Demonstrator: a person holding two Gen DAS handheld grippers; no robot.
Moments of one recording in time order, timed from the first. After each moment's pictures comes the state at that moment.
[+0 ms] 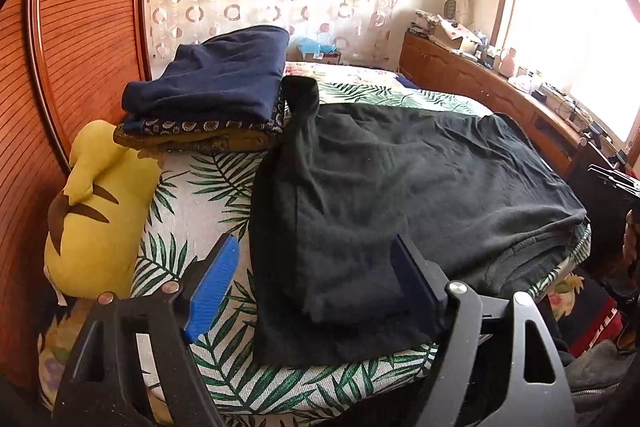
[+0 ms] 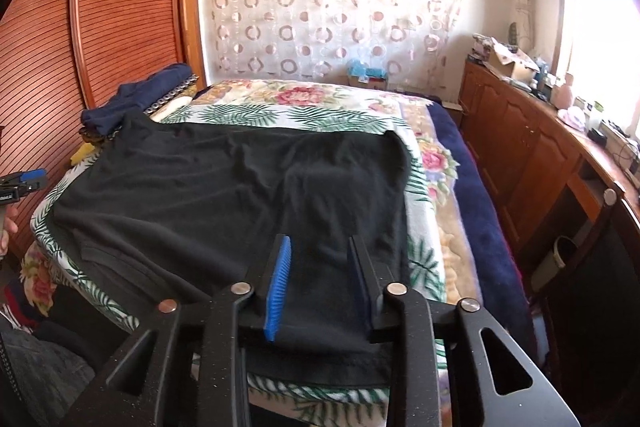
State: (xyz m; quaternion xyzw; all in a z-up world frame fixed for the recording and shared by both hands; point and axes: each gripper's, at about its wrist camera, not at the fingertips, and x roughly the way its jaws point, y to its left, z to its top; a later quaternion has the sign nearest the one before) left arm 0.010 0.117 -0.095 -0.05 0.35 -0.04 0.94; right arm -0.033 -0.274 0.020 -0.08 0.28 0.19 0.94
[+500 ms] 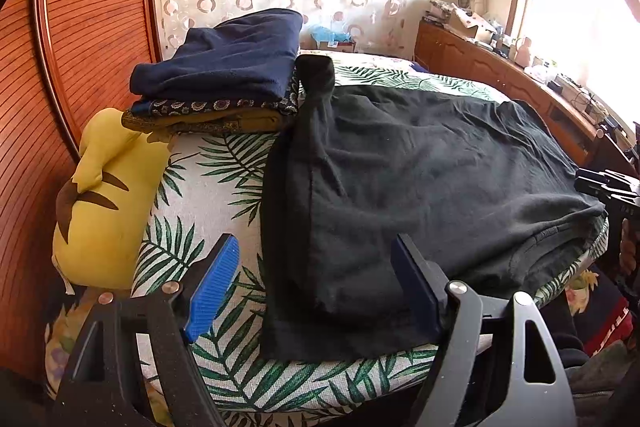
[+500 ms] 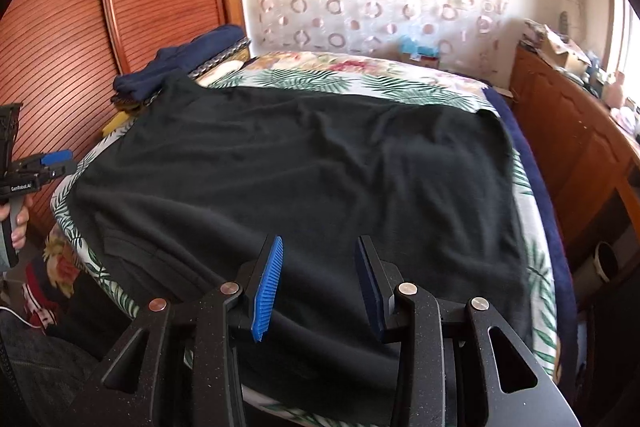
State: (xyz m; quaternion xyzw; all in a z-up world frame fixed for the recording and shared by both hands) left arm 0.014 0.114 -0.108 -0.03 0.37 -0.01 0.93; right arm -0.001 -0.216 -0.016 -0.09 0.32 0.26 0.91
